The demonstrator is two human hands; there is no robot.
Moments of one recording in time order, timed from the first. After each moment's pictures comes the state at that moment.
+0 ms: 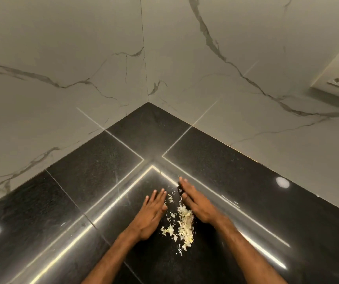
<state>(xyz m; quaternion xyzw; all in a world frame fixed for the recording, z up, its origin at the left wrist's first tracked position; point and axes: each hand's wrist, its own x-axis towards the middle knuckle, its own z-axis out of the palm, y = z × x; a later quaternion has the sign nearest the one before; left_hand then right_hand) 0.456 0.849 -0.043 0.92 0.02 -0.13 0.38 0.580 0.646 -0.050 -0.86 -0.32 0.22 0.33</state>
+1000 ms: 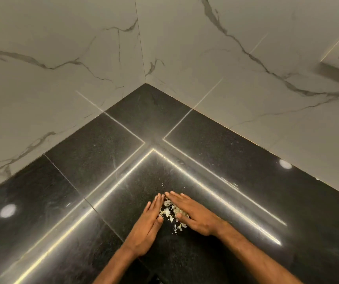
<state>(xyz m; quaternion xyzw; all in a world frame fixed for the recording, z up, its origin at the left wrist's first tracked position) 0.387 0.816 -0.056 0.90 0.01 -0.07 0.44 0.522 0.615 -0.050 -0.79 -0.47 0.26 0.31</state>
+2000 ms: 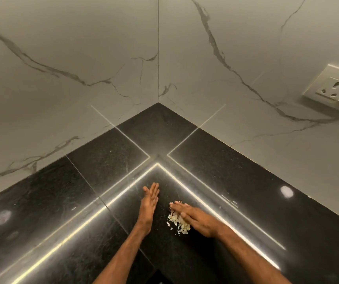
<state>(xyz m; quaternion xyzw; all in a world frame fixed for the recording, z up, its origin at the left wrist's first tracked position) 0.430 0.816 -0.025 0.58 0.27 0.04 0.77 0.513 0.615 -0.025 -0.79 -0.44 0.31 0.30</state>
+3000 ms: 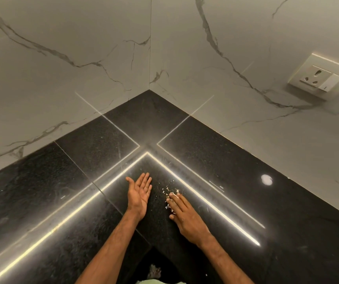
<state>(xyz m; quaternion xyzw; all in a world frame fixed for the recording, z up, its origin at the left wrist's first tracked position) 0.416 0.819 -0.034 0.31 0.29 0.09 0.90 0.432 0.611 -0.043 -0.89 -0.42 0.08 0.16</state>
